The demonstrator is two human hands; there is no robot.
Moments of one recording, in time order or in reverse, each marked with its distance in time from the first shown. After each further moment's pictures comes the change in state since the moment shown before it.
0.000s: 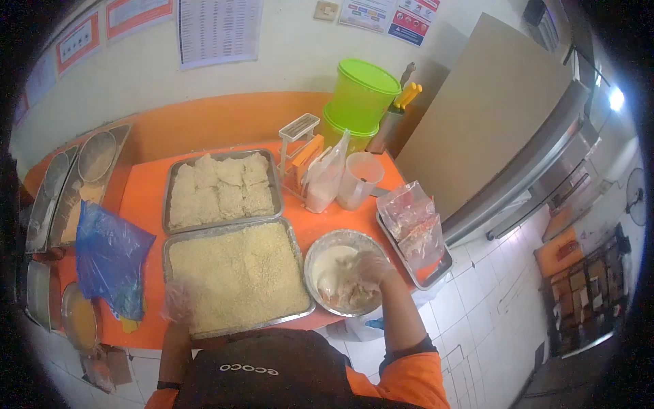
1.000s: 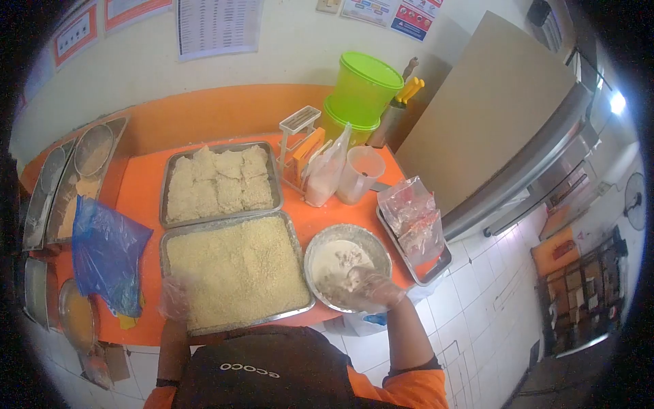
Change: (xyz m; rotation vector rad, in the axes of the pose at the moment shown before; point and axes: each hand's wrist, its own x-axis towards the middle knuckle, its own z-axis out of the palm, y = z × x) left_hand -0.013 -0.019 0.025 -0.436 0.000 -0.185; right_hand -0.065 -0.032 0.018 0.455 0.181 -0.246
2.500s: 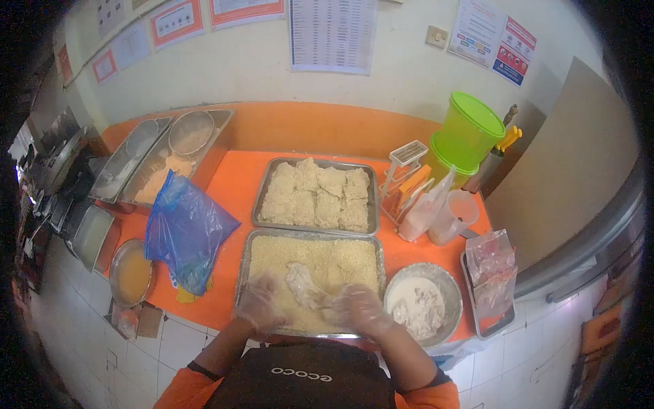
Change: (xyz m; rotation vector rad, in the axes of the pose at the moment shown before) left_hand 0.037 0.186 -0.073 0.525 -0.659 0.058; right_hand 0.108 -0.167 0.054 -0.240 -0.065 -0.503
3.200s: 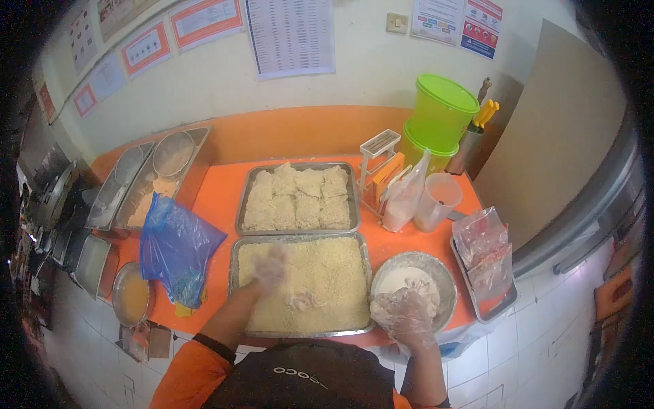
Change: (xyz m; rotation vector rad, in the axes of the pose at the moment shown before) left_hand 0.121 -0.002 0.054 0.169 -0.283 0.051; right_hand -0.121 0.033 -0.009 -0.147 0.442 0.375
